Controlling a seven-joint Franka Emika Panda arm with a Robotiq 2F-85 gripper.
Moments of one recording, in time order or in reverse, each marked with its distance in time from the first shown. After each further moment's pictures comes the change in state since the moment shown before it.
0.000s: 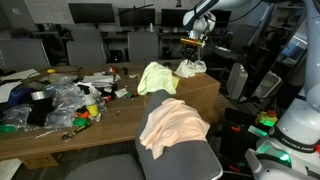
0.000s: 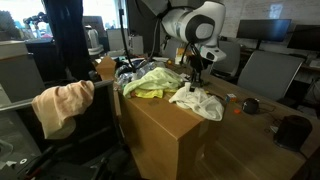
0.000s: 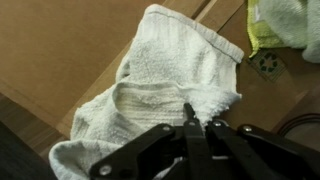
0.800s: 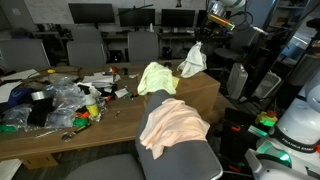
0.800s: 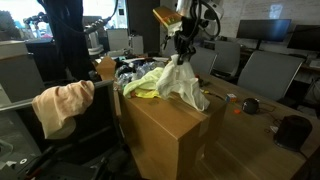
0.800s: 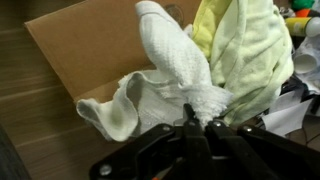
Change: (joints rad) arm 0.010 -0.545 -0.008 -0.383 0.008 0.008 -0.505
